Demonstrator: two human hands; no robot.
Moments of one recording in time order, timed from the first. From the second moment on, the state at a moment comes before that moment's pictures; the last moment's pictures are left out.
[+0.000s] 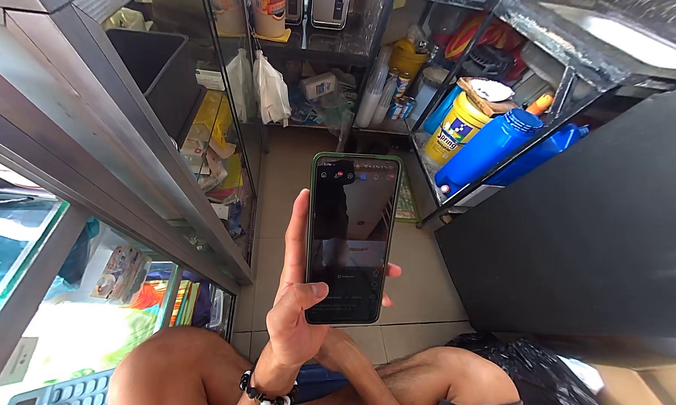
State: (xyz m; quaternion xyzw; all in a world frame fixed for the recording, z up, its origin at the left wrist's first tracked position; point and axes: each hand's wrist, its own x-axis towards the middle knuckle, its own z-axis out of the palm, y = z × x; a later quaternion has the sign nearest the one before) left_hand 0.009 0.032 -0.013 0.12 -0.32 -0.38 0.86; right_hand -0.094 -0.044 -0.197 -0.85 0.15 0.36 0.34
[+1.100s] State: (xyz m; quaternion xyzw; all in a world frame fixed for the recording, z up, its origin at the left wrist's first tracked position) left_hand 0.008 0.033 -0.012 0.11 -0.32 -0.39 0.86; right_hand -0.096 -0.044 -0.199 -0.86 0.15 0.35 0.35
